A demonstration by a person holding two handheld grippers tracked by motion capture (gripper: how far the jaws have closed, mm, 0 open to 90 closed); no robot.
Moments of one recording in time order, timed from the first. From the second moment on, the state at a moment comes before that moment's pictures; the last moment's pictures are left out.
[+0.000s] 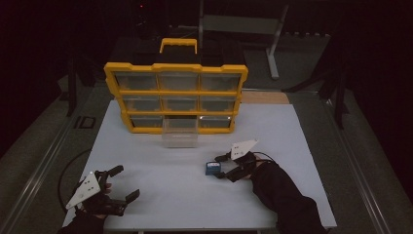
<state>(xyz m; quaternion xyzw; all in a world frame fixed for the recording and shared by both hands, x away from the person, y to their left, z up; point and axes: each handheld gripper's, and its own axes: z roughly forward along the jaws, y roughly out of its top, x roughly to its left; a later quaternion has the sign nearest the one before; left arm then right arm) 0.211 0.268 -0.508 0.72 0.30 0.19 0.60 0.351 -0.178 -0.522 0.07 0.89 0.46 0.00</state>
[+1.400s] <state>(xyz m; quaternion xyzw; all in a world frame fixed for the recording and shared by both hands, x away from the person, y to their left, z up) 0.212 0.267 -0.509 0.72 0.30 0.19 0.59 0.347 -0.174 -0.530 0.06 0.92 0.40 0.03</state>
